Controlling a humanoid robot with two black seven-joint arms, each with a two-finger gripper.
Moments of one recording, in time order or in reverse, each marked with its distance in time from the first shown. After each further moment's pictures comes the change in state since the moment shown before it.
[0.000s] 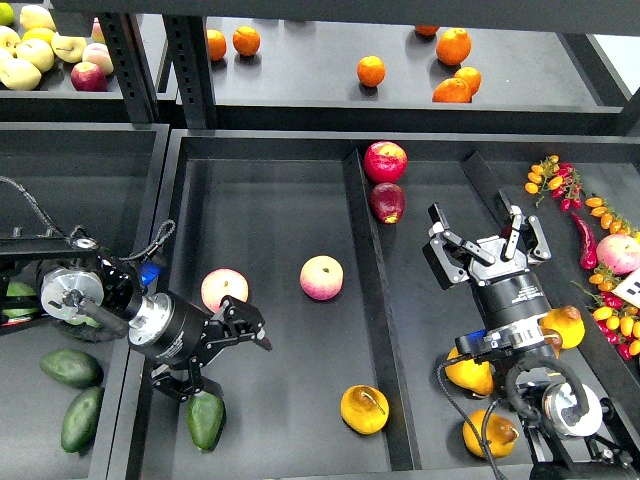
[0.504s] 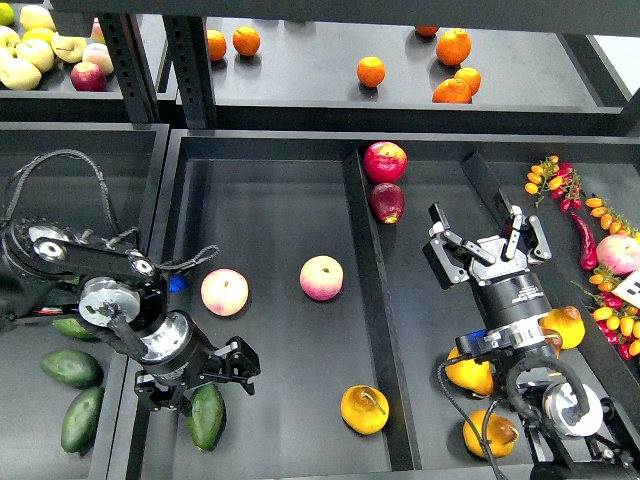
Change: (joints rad) left arm -0.182 -0.202 0.292 0.012 -0.011 0.042 0.000; right arm 0.000 0.000 0.001 0.000 0.000 0.000 0.000
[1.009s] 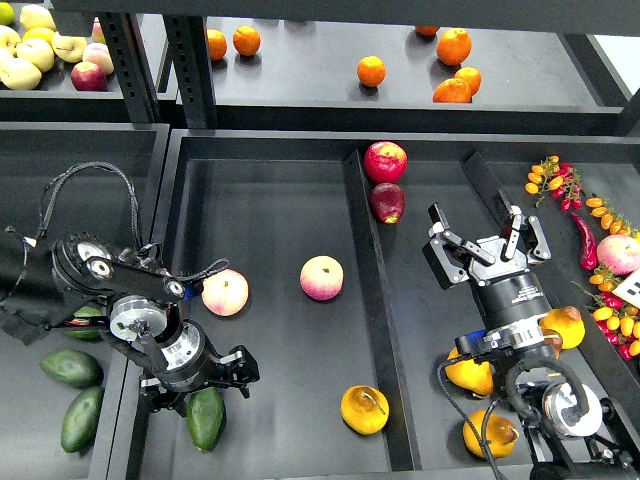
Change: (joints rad) left arm 0.017 -0.136 0.089 0.105 -0.062 0.093 0.000; right arm 0.000 0.000 -0.002 0.000 0.001 0.000 0.000
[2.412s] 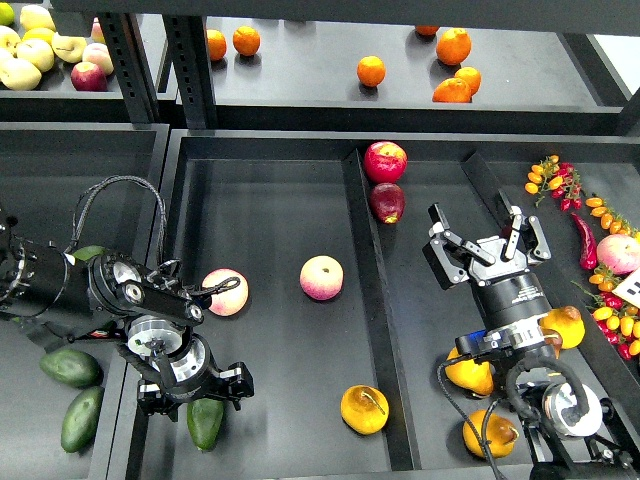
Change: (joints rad) left arm -0.002 -0.082 0.093 0.059 -0.009 -0.002 0.000; right arm 0.000 0.000 0.000 -0.001 0.000 0.000 0.000
